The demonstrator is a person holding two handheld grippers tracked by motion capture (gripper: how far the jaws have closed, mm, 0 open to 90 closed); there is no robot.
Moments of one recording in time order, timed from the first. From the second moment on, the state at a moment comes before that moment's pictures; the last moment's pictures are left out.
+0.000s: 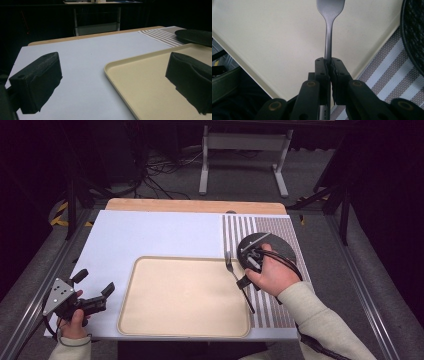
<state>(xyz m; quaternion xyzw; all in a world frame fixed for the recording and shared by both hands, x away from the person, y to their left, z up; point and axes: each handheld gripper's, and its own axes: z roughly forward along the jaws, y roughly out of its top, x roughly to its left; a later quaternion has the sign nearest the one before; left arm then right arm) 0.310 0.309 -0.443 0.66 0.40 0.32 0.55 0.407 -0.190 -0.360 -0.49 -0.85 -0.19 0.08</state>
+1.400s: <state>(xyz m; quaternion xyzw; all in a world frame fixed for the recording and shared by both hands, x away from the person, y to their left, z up) 0.312 0.307 -0.443 0.66 0.41 0.32 0.55 0.419 -0.159 -0.404 -0.55 -0.81 -0.13 0.12</state>
